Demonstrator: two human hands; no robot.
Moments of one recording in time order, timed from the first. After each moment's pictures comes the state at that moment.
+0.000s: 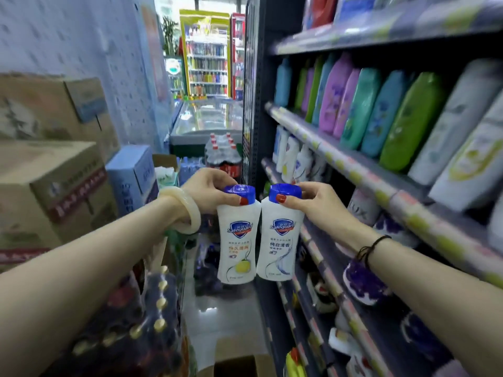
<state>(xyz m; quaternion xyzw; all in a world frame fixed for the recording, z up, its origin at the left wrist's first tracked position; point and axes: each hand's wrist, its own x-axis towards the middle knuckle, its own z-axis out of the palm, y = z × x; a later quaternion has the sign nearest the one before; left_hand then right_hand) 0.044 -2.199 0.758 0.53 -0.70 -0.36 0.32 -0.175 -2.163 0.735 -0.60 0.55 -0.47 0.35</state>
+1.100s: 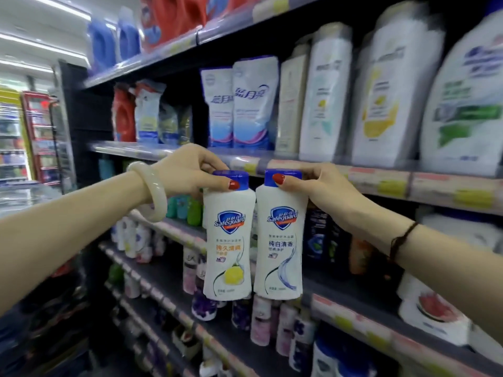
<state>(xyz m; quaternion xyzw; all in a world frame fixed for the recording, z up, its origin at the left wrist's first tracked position) -0.089 -1.981 0.980 0.12 -0.88 -0.37 0.27 -0.238 -1.807 0.954 -0.48 0.65 -0.58 0.06</state>
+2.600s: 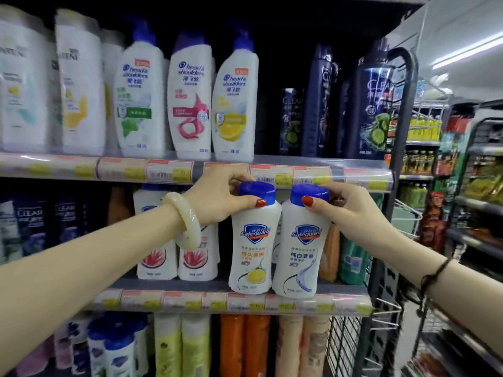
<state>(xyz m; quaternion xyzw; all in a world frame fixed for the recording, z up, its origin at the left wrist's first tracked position) -0.235 -1.589 0.949 -0.23 -0.86 -0.41 0.21 -0.236 -1.362 0.928 -0.25 0.80 -0.49 -0.23</state>
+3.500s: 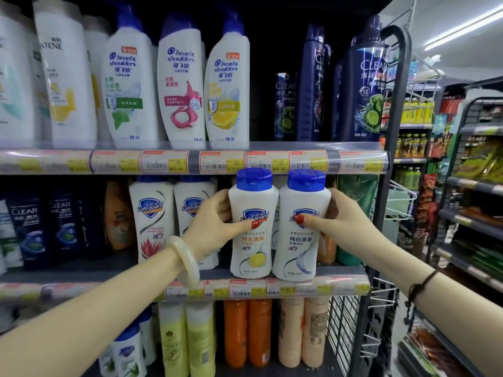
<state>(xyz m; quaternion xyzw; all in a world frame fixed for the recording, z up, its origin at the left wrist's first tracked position) -0.250 -1.593 0.876 -0.22 -0.74 -0.61 0.15 -0.237 -1.363 0.887 -0.17 0.80 -0.55 -0.17</state>
